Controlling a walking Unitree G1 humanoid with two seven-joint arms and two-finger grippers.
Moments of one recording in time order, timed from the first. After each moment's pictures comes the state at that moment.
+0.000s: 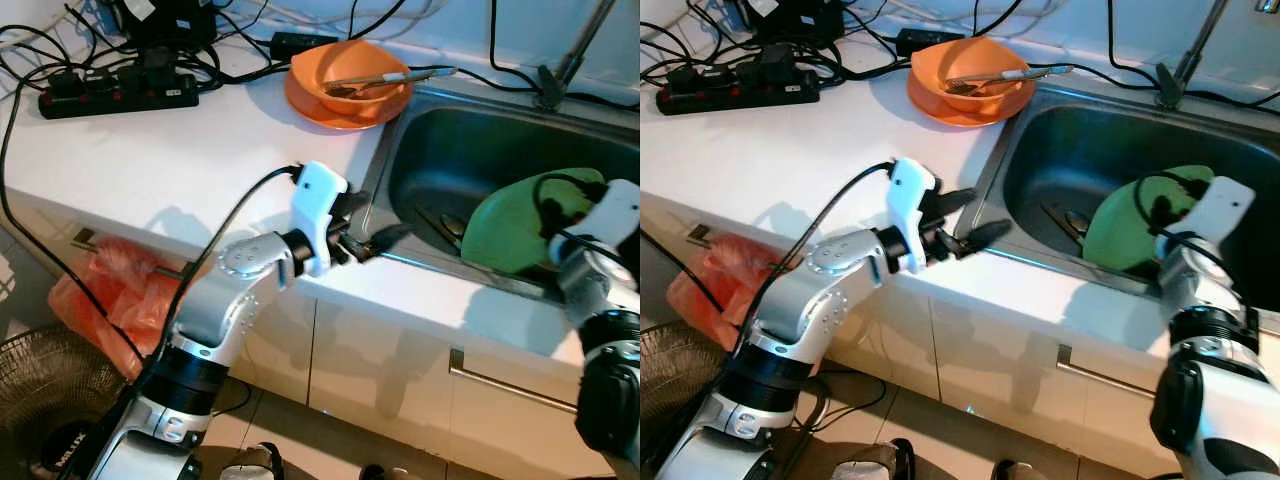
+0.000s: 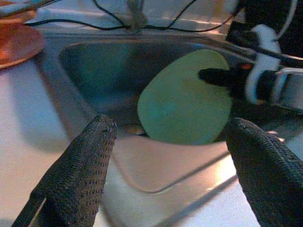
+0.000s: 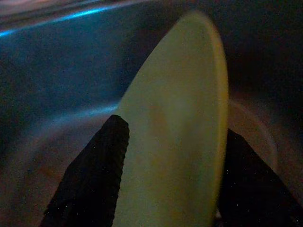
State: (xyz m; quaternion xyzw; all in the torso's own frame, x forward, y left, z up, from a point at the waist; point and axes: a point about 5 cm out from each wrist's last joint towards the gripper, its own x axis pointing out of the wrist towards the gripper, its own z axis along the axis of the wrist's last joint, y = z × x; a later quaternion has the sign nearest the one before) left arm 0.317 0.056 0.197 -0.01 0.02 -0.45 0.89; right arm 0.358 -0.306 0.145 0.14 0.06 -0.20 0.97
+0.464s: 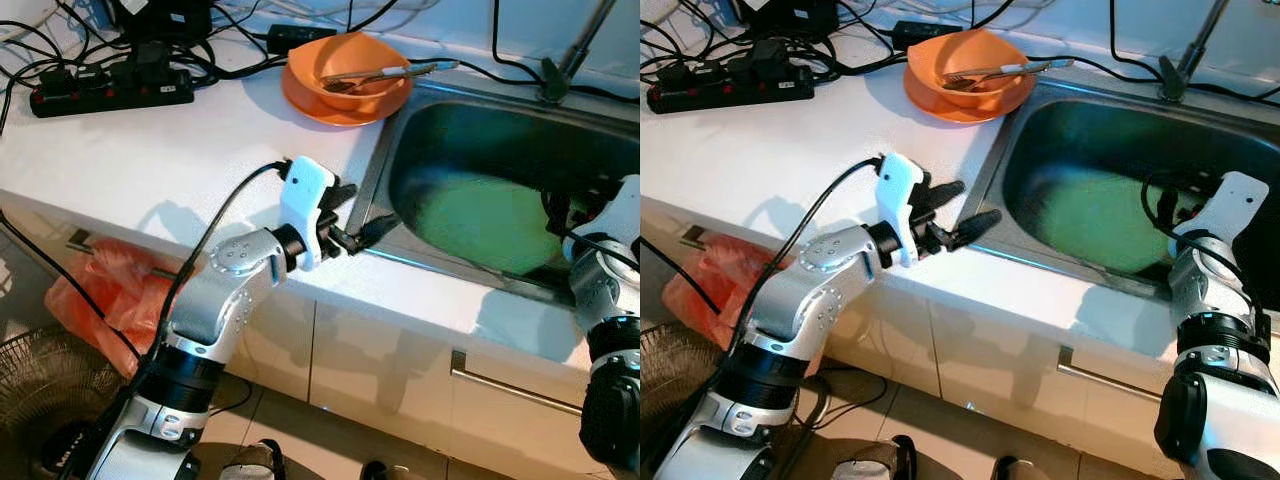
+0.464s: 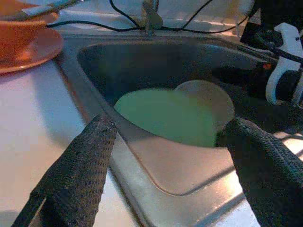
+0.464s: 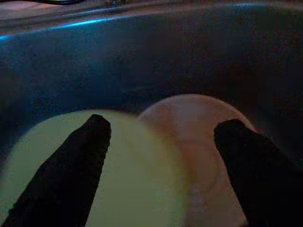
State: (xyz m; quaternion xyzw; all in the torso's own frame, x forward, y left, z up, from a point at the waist) left arm 0.321 0.064 0.200 -0.01 0.00 -0.43 0.90; right arm 0.356 -0.311 0.153 0.11 0.04 -0.20 0.97
